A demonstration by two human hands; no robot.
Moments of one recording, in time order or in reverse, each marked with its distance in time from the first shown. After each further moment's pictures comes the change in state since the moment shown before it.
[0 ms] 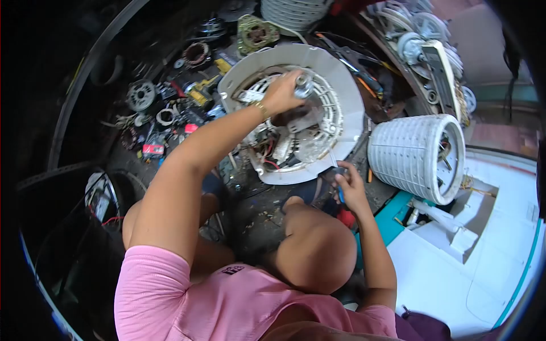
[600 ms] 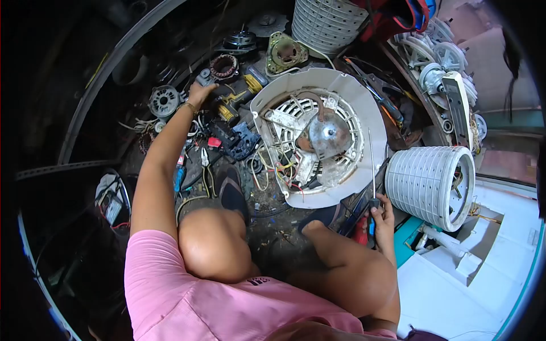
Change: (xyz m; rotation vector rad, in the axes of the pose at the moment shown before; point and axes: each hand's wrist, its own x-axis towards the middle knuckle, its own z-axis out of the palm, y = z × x) left_hand -0.090 -0.229 -0.233 -0.056 0.412 -0.830; right_hand -0.031 -0.031 0.004 0.157 0.202 -0.023
